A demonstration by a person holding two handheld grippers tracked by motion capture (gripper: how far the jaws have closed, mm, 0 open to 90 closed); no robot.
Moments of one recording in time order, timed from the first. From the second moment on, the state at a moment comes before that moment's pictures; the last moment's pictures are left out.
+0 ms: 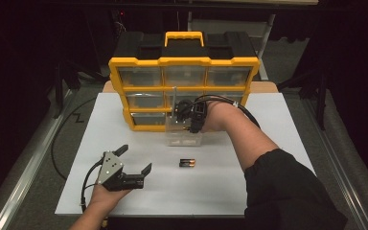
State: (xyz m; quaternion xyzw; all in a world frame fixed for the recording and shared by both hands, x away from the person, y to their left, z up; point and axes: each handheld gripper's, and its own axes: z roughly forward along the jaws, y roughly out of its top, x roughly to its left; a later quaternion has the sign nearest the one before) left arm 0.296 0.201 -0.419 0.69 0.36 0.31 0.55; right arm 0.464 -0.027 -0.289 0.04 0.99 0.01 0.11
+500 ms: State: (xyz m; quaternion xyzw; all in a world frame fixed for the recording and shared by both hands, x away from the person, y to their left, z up) left arm 0.296 0.201 -0.420 0.69 0.36 0.30 0.55; right arm 0.475 -0.031 -0.293 0.06 0.99 0.01 0.11
